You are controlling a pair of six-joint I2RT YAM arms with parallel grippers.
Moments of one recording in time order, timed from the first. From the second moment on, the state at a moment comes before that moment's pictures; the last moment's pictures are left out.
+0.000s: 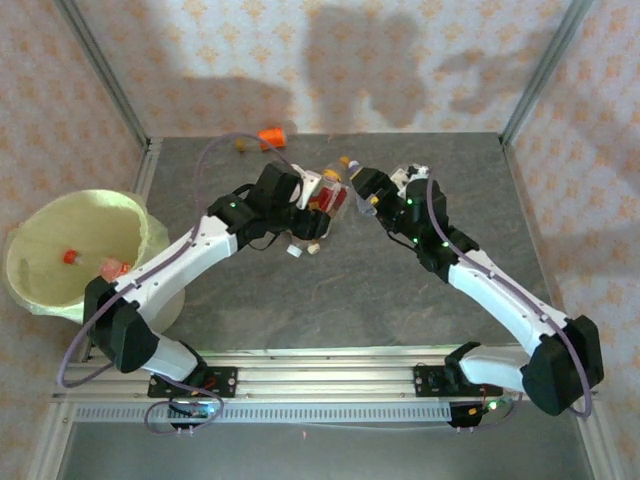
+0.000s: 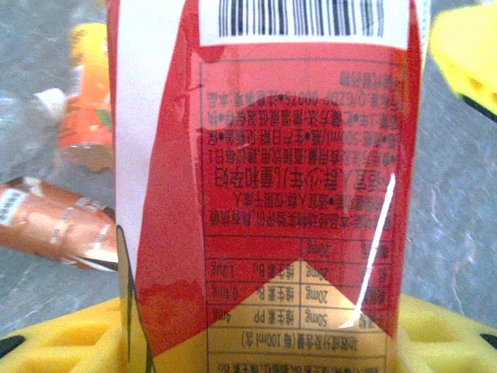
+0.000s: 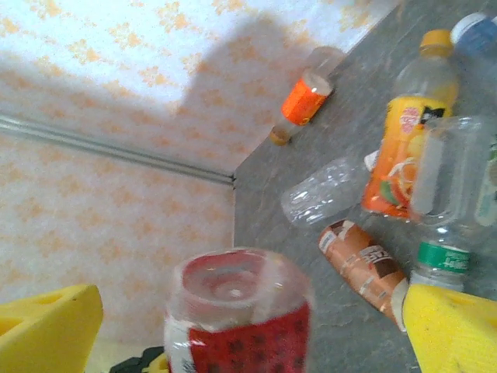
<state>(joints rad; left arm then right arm) -0.60 1.45 1.33 -0.65 0.07 -0.20 0.51 1.18 0.91 -0.02 -0.07 1.11</state>
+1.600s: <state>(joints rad) -0.34 0.99 1.58 -1.04 -0.98 -0.42 0.51 1.17 0.92 -0.20 0.06 0.87</state>
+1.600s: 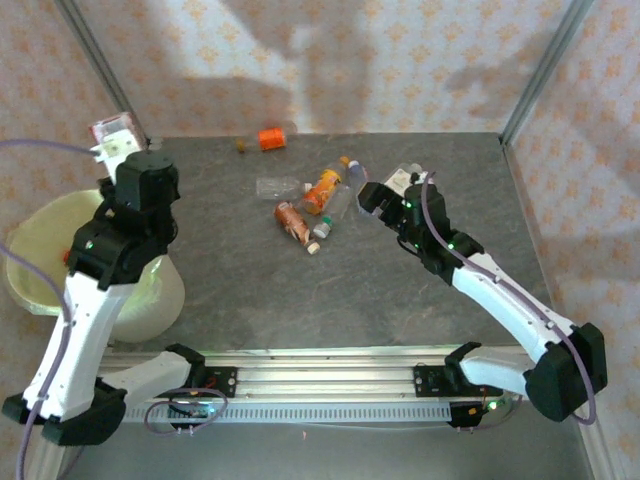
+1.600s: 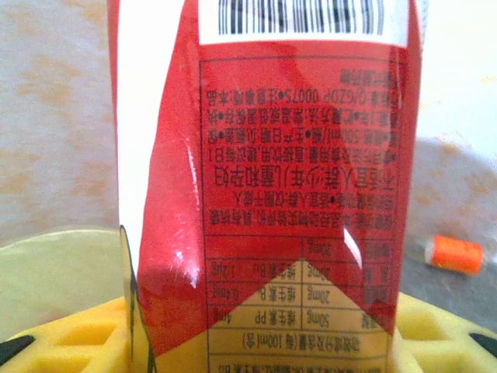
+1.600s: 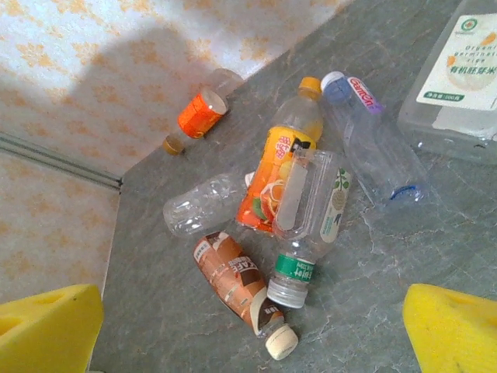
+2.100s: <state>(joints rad) -0.08 0.89 1.36 -1.20 -1.13 -0.54 0.51 1.26 1.02 -0.23 -0.02 0.87</state>
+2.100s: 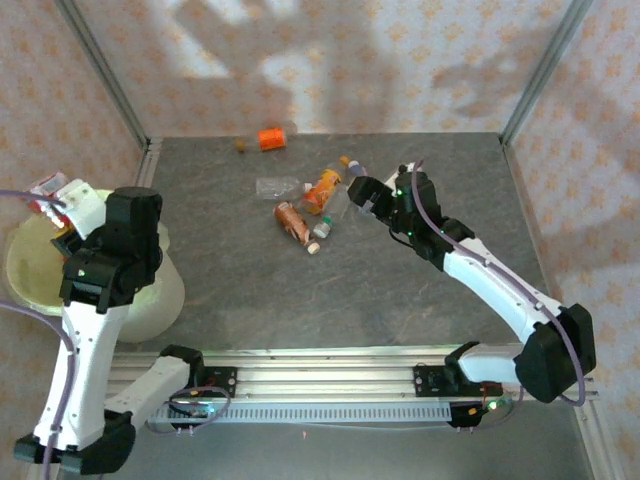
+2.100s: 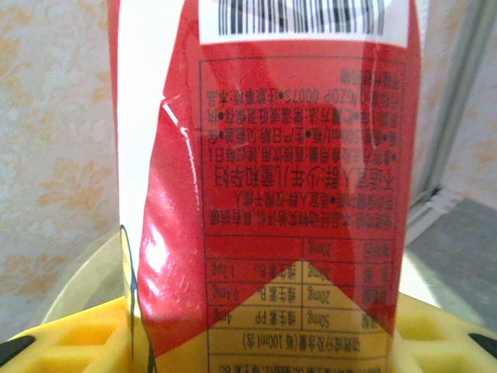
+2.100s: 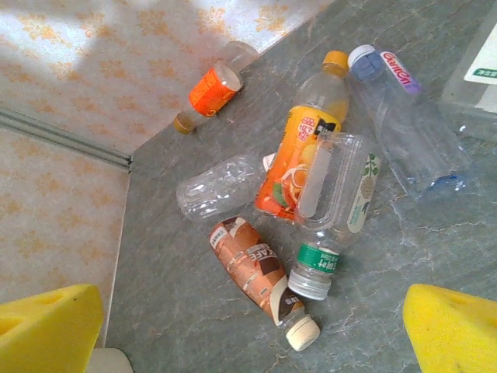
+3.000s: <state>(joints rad) 0.36 0.90 1.32 -1.19 -0.64 -0.49 0.51 1.29 1.03 -0.26 -0.05 0.89</state>
